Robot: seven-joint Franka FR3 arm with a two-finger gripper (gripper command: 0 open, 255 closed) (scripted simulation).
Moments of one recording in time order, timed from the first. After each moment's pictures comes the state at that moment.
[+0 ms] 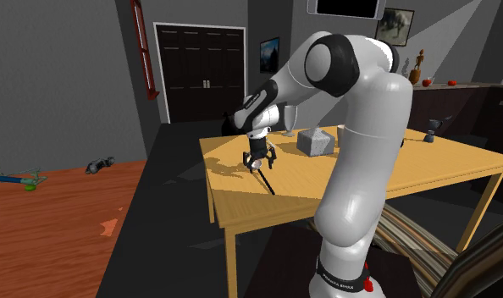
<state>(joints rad) -0.38 -0.03 -0.32 -2.28 -0.10 2.12 0.24</state>
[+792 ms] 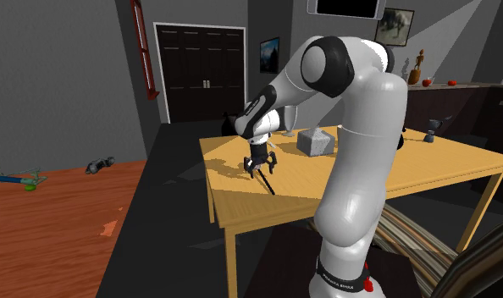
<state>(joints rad) -0.38 0.00 -0.32 -2.32 -0.09 2.18 0.24</state>
